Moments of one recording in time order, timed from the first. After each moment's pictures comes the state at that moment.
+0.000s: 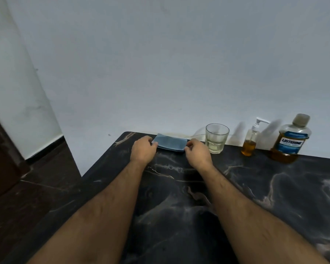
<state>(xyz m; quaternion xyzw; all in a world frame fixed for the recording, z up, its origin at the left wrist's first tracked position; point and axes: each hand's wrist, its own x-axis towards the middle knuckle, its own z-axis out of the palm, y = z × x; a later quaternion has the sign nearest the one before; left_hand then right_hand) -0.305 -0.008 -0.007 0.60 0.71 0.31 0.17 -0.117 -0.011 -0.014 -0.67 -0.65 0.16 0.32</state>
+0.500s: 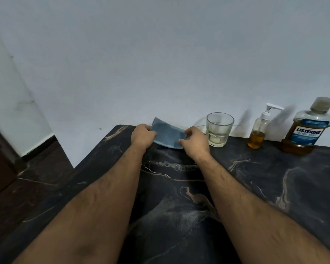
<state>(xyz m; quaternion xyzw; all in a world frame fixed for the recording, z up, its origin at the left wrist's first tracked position) -0.292 0.061 -0.025 0.53 0.72 0.37 0.26 -0.118 0.030 -0.034 -0.67 -0.59 0.23 0.38</state>
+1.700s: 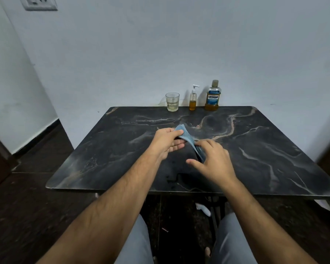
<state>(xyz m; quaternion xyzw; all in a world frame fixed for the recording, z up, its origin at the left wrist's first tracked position) -0.180 -0.360 0.054 0.45 0.46 0.42 0.64 -0.027 -0.450 0.017 -0.66 -0.69 0.00 0.29</state>
